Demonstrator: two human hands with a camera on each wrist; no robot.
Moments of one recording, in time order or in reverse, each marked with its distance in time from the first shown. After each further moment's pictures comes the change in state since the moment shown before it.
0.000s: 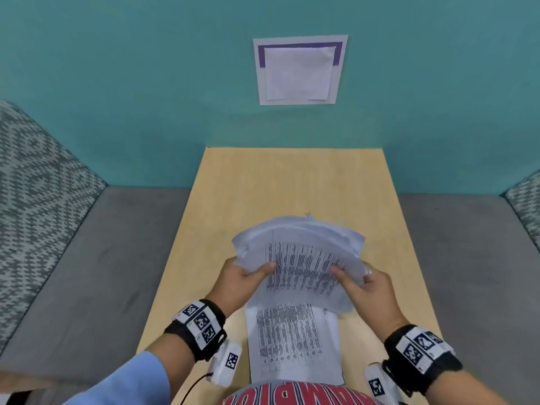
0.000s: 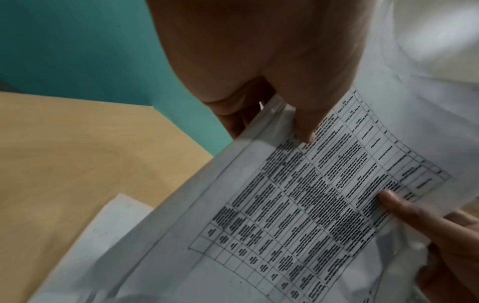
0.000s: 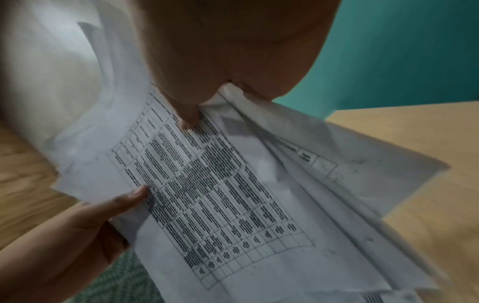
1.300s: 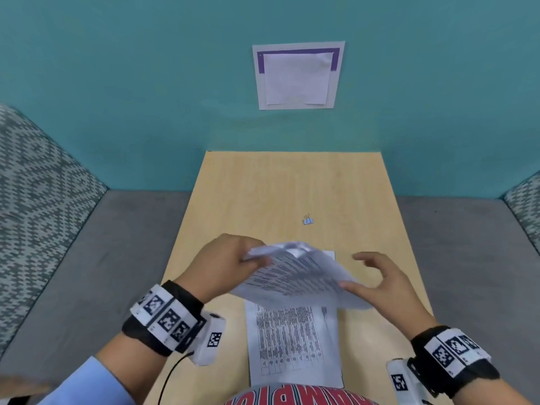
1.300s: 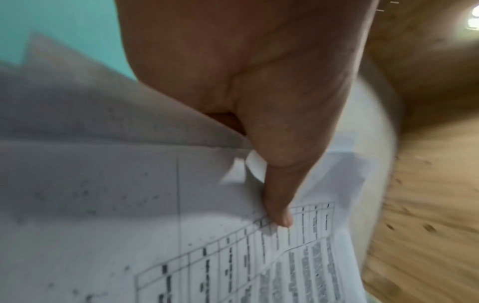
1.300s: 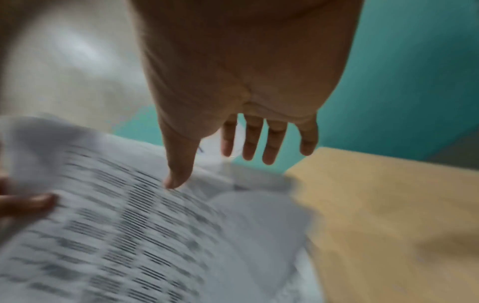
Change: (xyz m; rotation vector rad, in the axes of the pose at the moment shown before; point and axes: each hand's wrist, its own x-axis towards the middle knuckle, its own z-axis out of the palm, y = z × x) left_hand -0.018 0.103 -0.045 0.790 -0.206 0.369; right_hand 0.010 -0.003 -0.043 -0.361 -0.058 0.046
